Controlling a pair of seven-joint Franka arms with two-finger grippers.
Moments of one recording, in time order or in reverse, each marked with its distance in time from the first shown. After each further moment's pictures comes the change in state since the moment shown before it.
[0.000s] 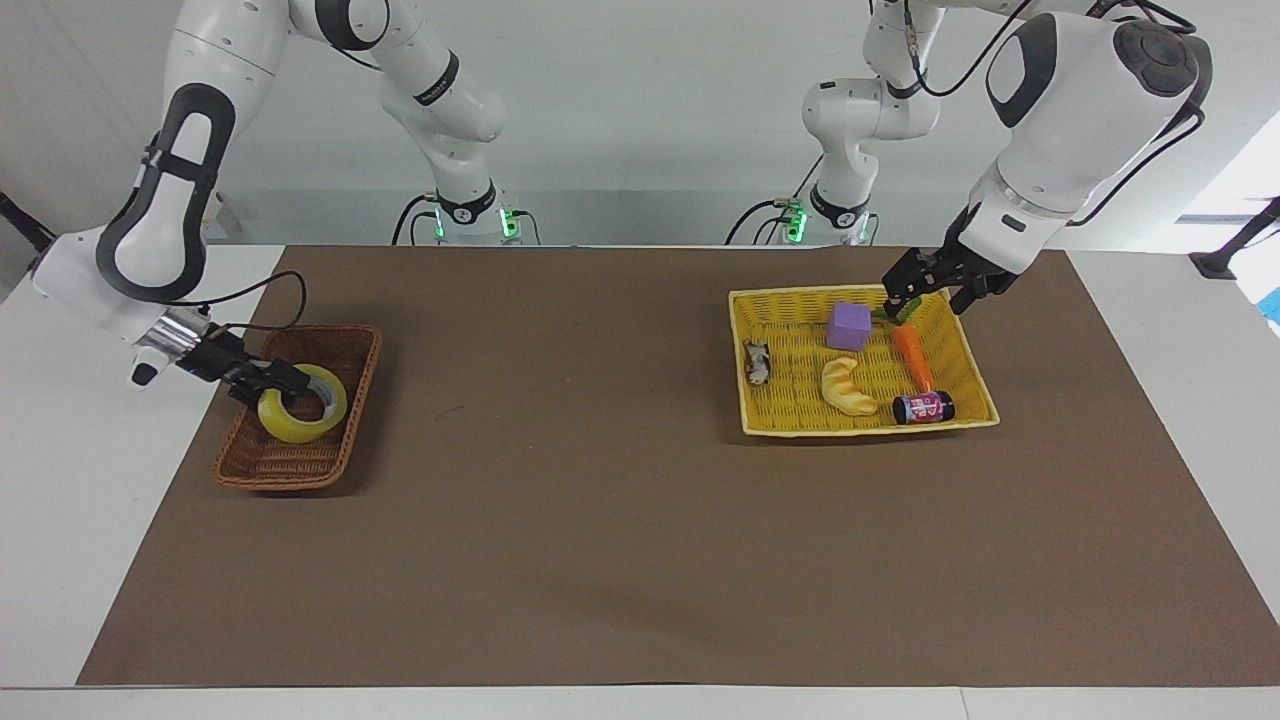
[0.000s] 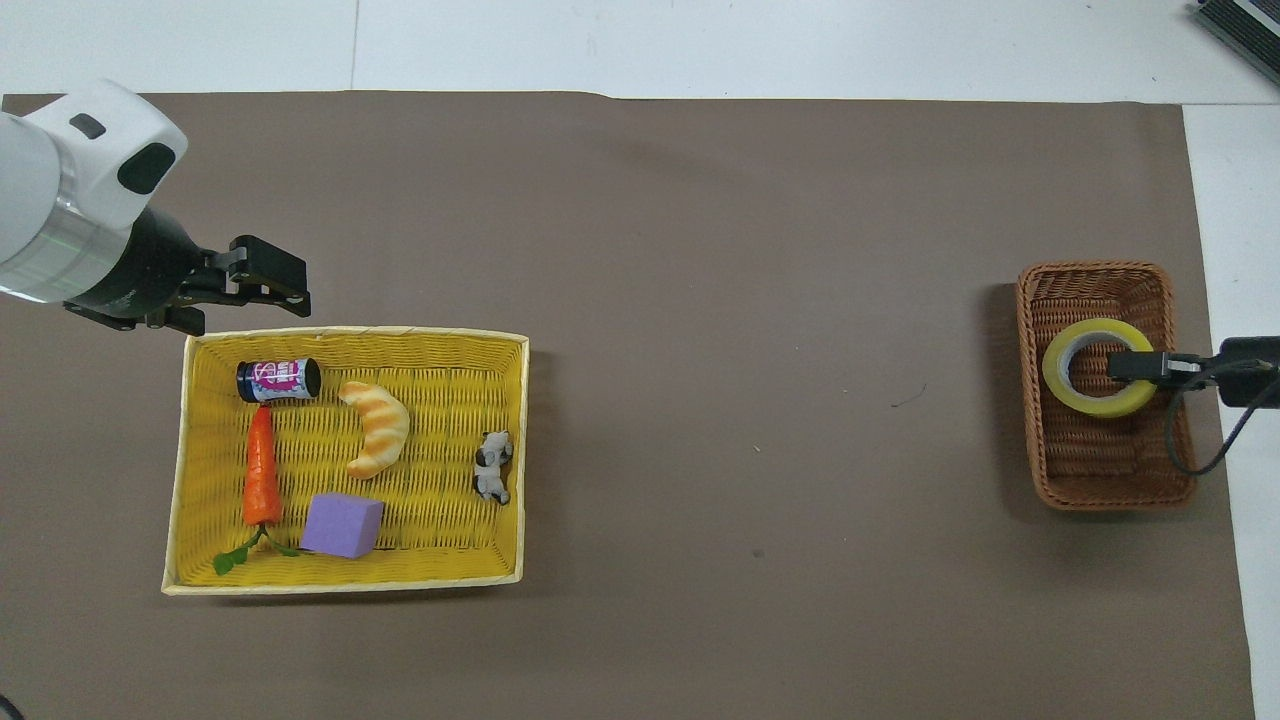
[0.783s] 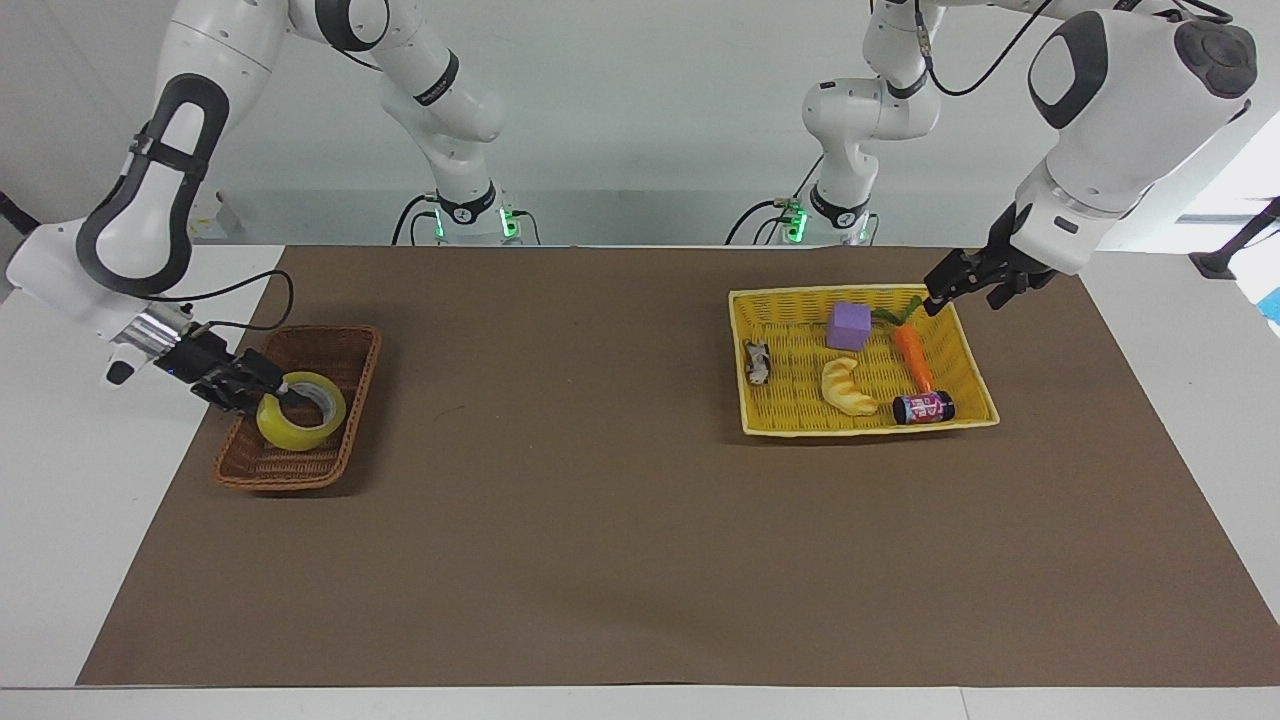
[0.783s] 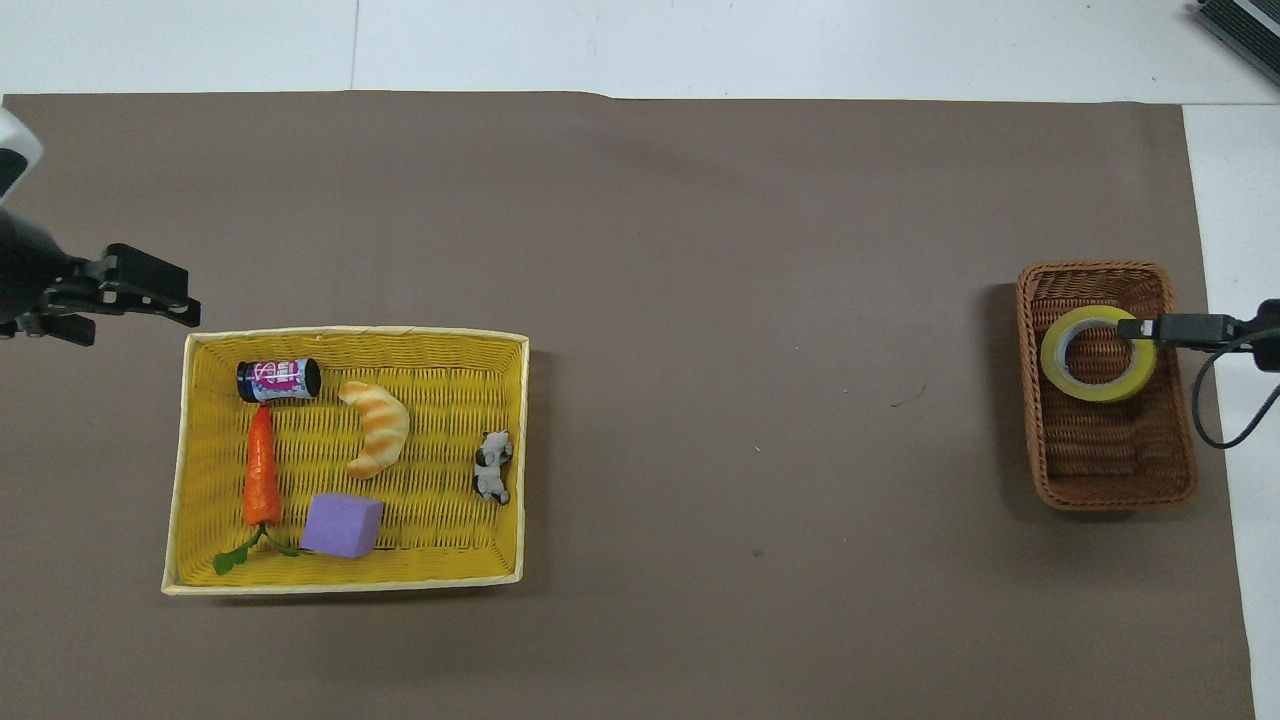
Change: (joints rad) left arm -0.004 -0.025 0.180 0.001 0.006 -0.065 0.203; right arm 0.017 -0.002 0.005 0.125 -0.013 0.001 0.005
